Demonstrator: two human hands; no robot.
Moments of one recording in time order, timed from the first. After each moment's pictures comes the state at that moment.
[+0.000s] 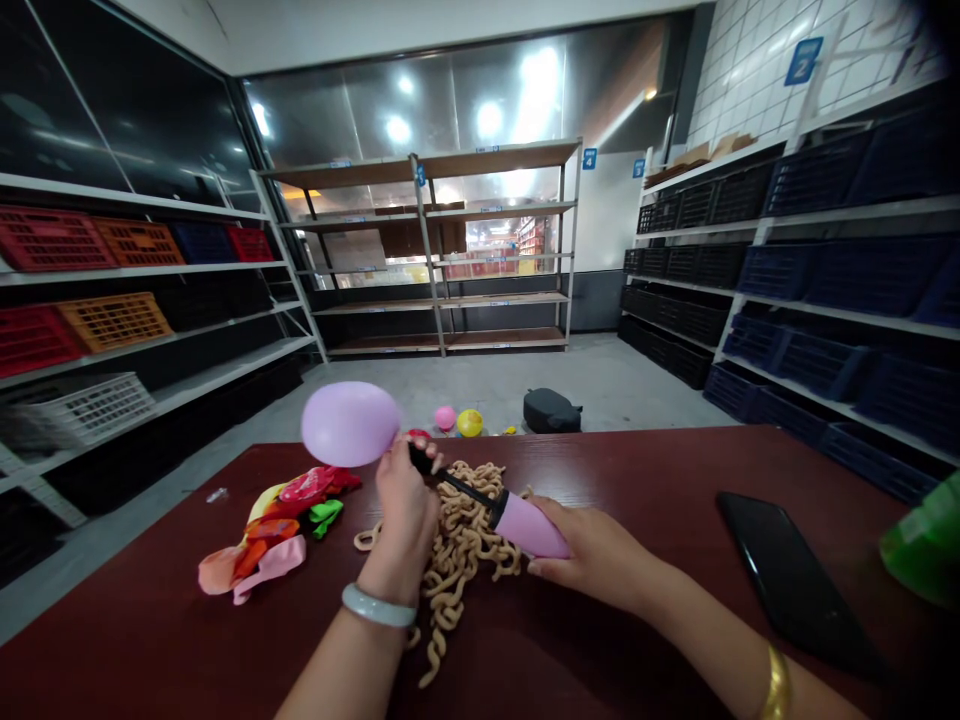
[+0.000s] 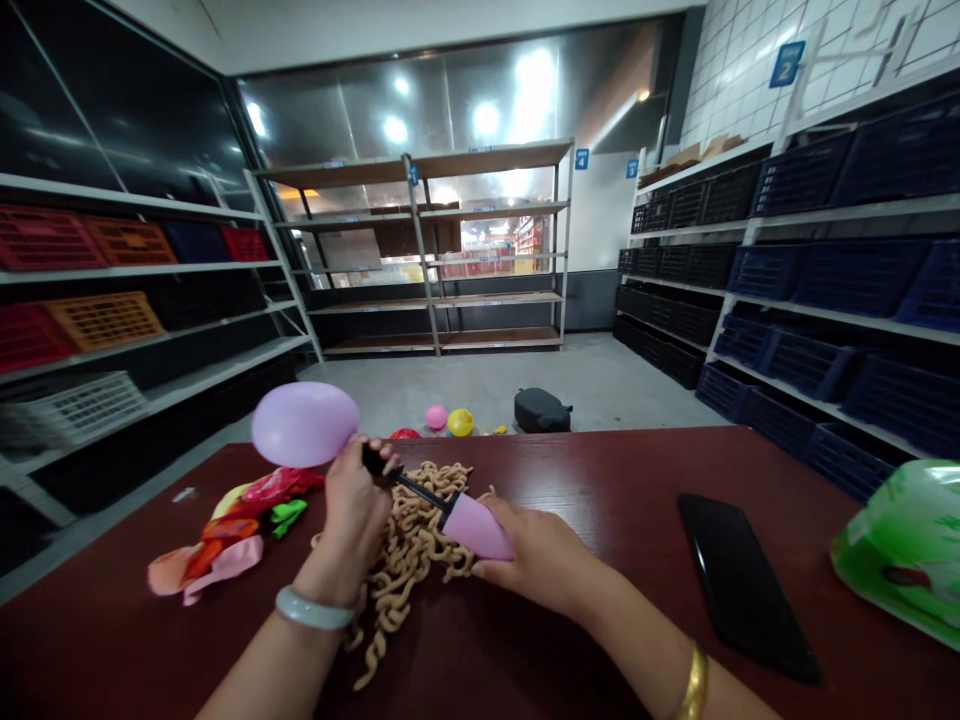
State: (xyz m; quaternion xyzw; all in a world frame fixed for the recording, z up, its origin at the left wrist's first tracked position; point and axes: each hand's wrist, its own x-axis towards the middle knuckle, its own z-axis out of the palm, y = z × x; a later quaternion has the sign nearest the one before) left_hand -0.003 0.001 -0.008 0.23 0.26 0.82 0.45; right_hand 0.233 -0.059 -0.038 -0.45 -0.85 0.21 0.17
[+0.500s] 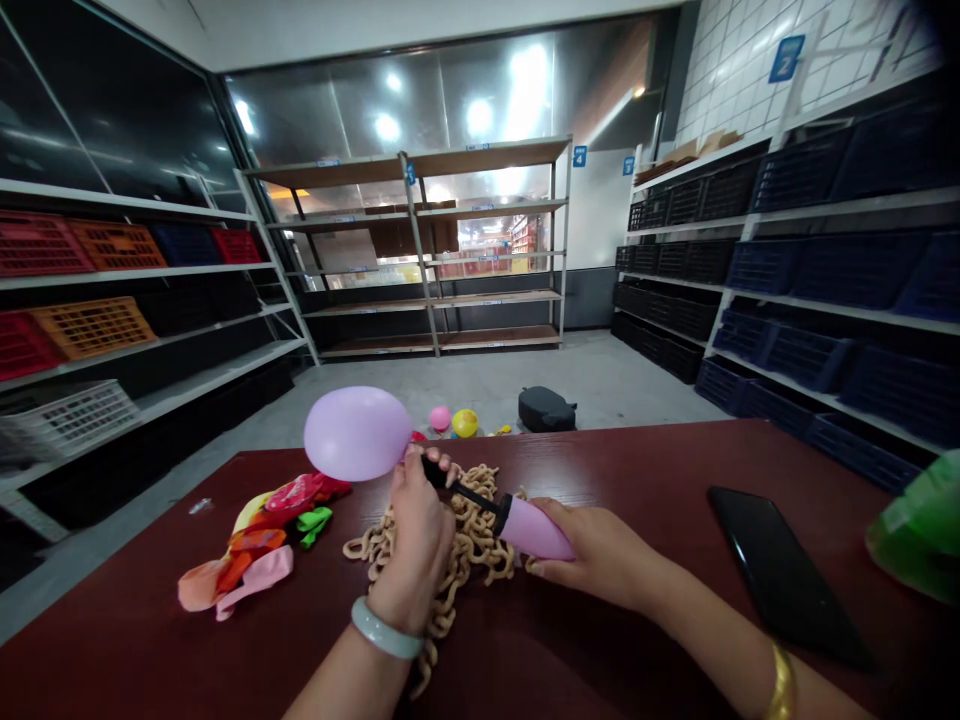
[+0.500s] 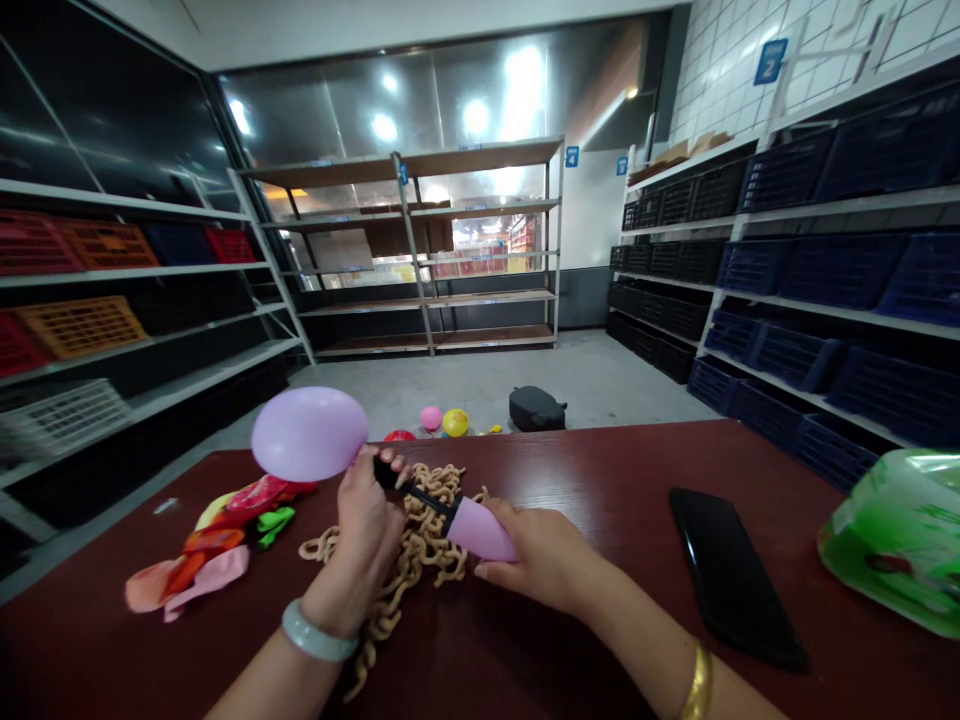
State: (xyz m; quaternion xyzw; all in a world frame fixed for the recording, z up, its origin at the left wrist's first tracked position) left_hand 0.029 -0.008 -0.018 0.23 0.26 0.82 0.46; right_hand 0.246 -0.060 -0.034 -0.44 -0.86 0.18 0.17
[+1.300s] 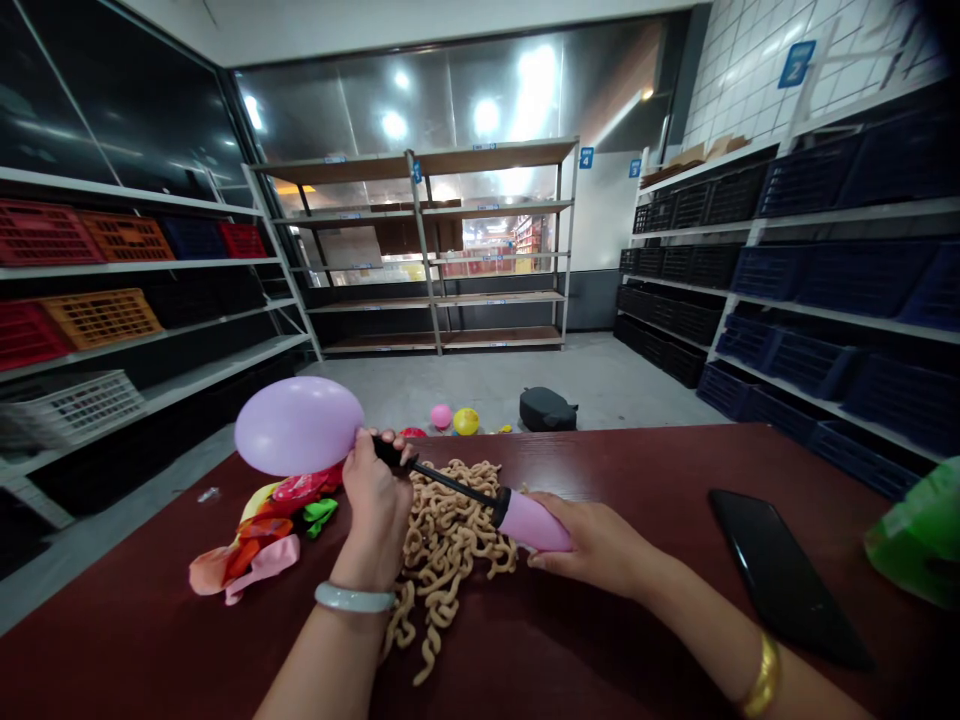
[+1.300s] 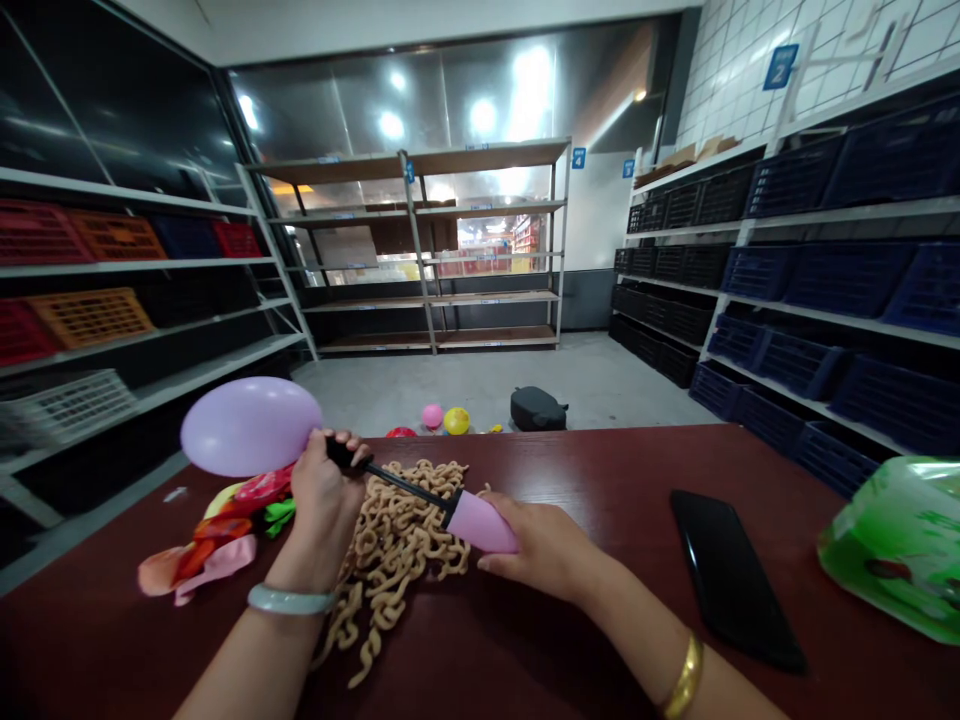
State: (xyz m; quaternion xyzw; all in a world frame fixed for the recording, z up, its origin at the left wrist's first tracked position) left_hand -0.034 0.009 -0.001 0.22 0.24 0.85 0.42; right_hand 0.247 -0.053 -0.038 -0.43 -0.86 0.20 0.16
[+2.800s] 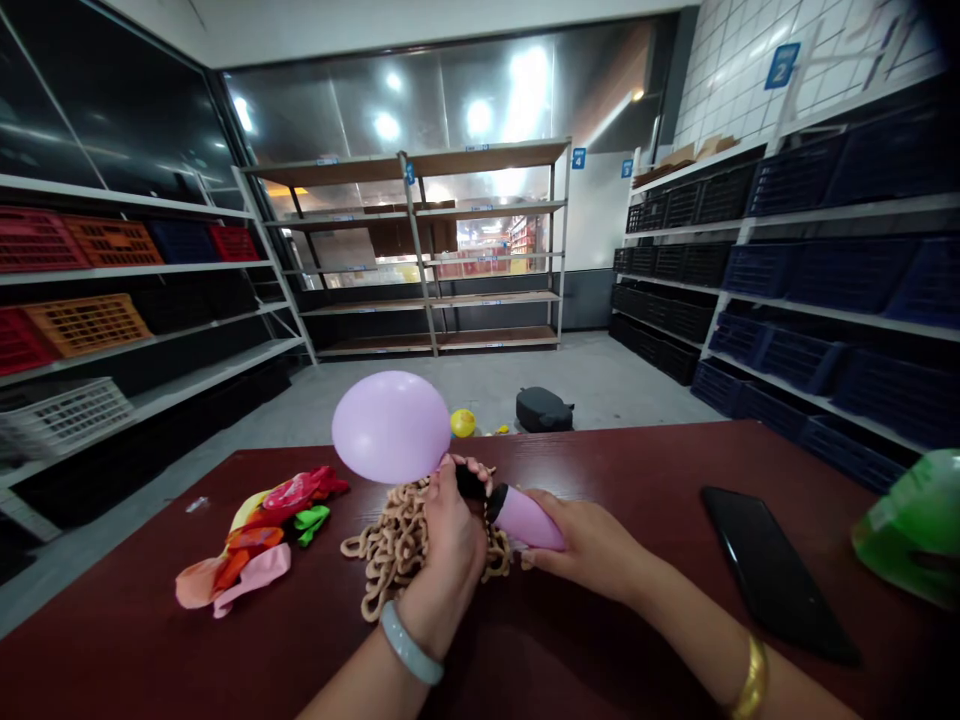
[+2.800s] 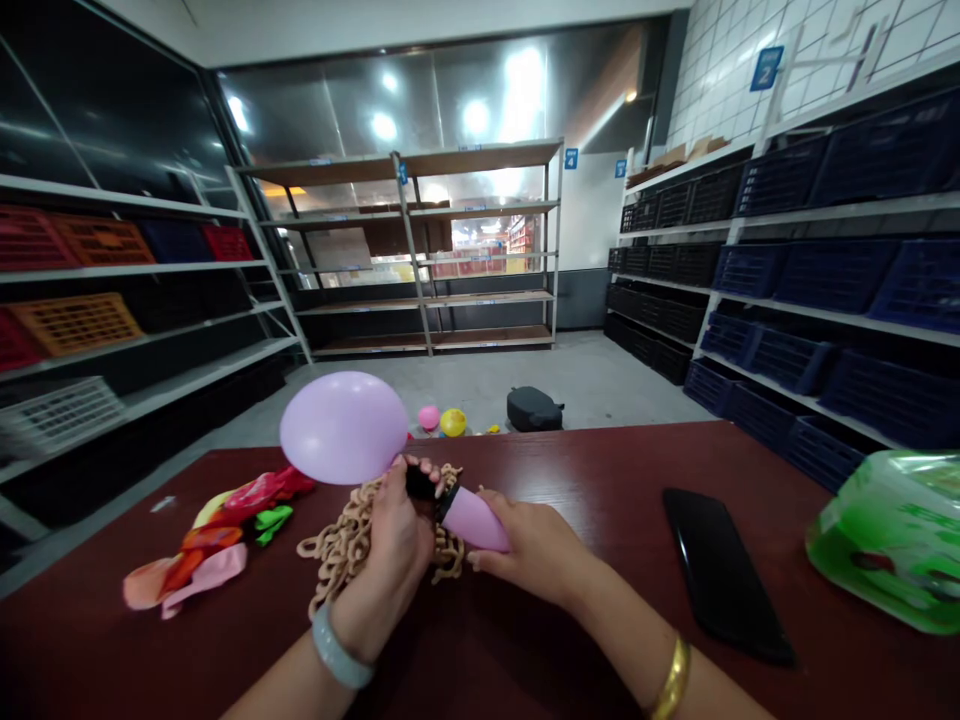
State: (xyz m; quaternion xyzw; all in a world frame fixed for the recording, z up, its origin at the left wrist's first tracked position) left_hand 0.068 -0.027 -0.031 0.23 0.25 0.78 0.53; right_hand 0.242 -0.057 -0.037 -0.45 -0.85 0.18 0.19
